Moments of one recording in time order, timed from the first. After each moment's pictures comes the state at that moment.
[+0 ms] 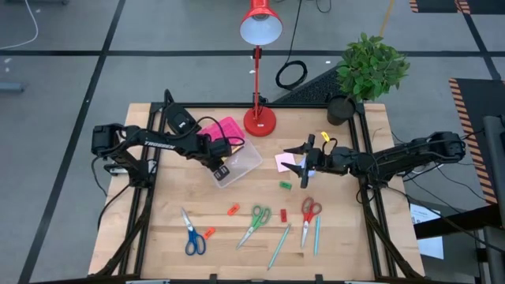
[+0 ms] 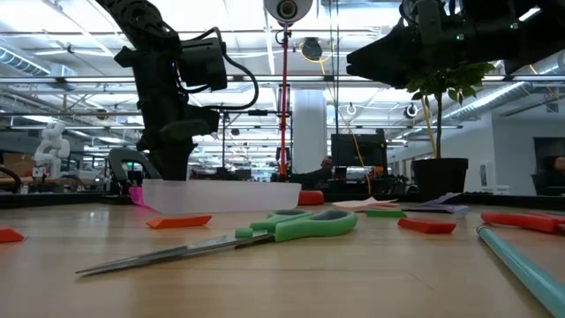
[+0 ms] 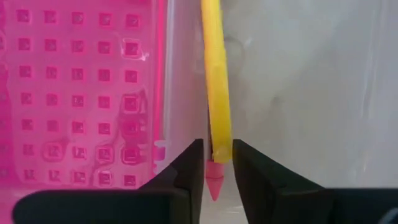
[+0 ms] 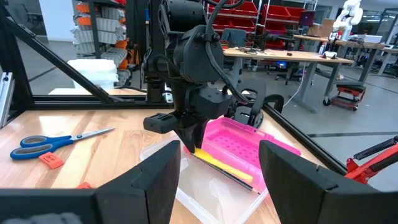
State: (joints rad) left arm 0.19 1.58 0.88 -0.60 -0.11 -0.44; right arm 0.03 1.14 0.35 0.72 0.23 -0.05
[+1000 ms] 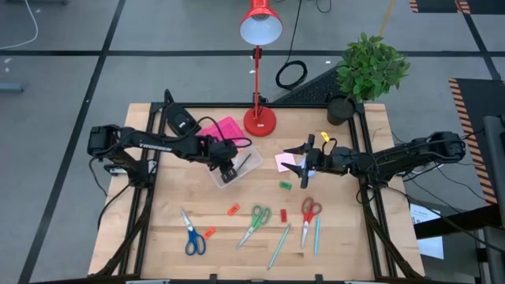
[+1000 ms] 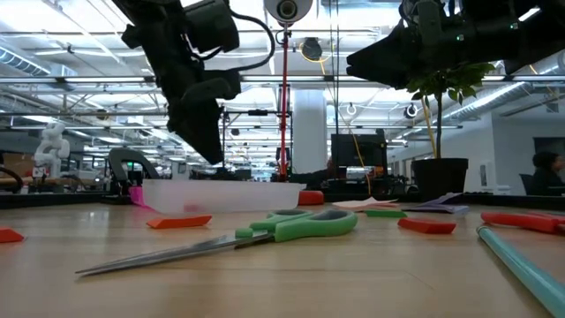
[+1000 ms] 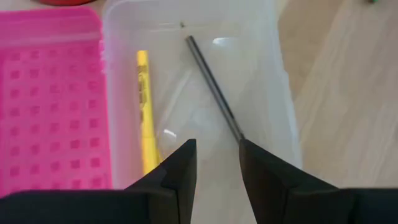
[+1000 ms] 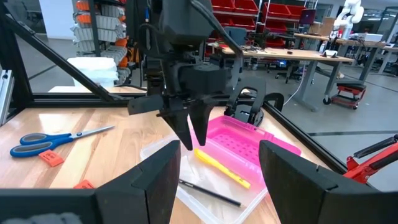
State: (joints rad) left arm 0.11 1.55 0.96 -0.48 -0.13 -0.34; right arm 0.03 1.13 0.35 0.71 0.23 -0.05
